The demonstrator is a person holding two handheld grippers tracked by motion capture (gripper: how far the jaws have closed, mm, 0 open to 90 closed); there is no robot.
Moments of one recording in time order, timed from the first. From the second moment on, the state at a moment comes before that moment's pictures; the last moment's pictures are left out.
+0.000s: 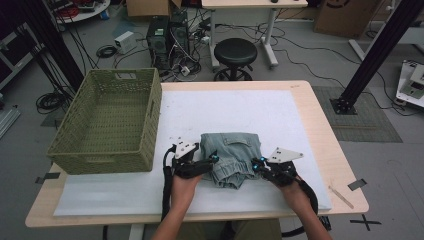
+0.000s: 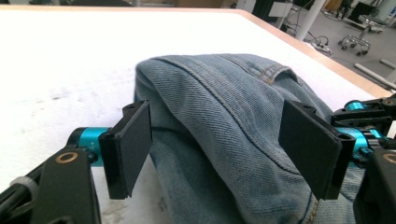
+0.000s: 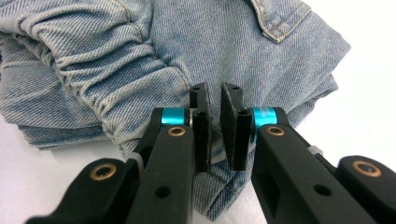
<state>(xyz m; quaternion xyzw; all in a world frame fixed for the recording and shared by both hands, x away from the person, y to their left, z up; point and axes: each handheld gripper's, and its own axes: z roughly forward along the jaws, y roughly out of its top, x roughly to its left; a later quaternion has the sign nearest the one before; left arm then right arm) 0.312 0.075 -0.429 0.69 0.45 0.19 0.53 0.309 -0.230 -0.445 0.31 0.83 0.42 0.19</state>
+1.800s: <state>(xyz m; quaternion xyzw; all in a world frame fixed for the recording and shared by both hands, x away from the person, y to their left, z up) 0.333 0.067 -0.446 0.72 0.42 0.07 0.55 0.312 -0.249 -0.441 0.36 0.79 0.46 0.16</state>
